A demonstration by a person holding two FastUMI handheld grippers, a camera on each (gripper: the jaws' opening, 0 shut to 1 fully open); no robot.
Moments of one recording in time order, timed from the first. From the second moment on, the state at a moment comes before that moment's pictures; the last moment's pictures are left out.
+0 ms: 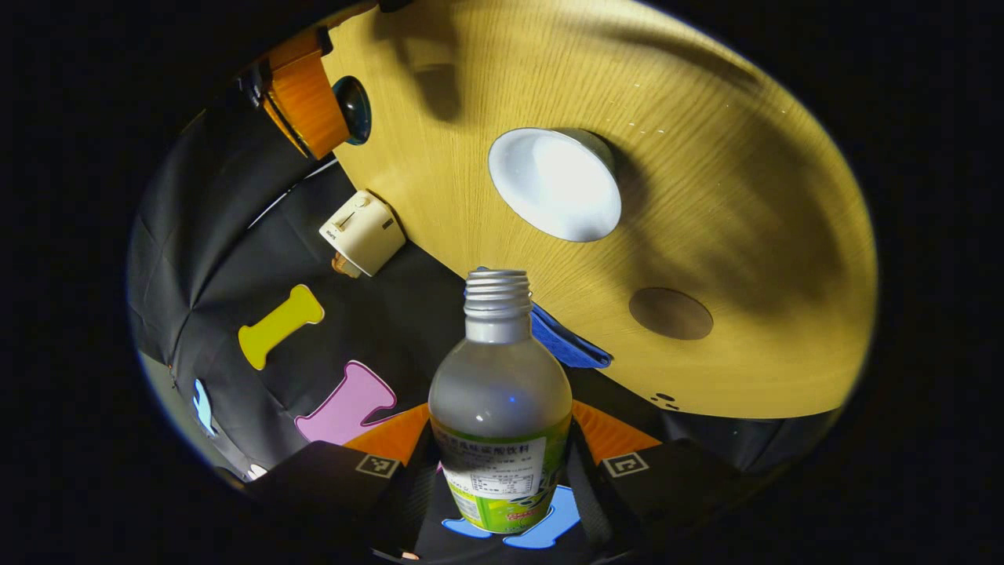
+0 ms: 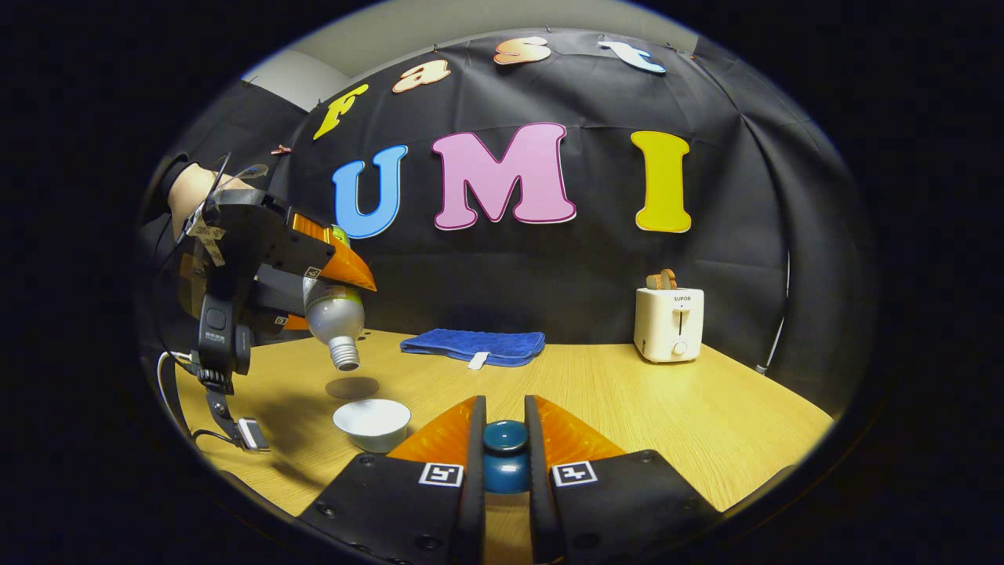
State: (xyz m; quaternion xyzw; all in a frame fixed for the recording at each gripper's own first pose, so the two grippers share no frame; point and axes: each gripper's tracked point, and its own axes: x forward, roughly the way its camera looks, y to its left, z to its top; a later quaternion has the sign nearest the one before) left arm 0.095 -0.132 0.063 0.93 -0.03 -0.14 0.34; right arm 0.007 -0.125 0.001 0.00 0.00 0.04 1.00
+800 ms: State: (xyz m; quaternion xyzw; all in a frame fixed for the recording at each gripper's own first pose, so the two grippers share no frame) left arm 0.074 -0.064 0.129 0.27 -0.11 -0.04 0.95; right arm 0.007 -0.125 0.000 0.00 0.00 0.04 1.00
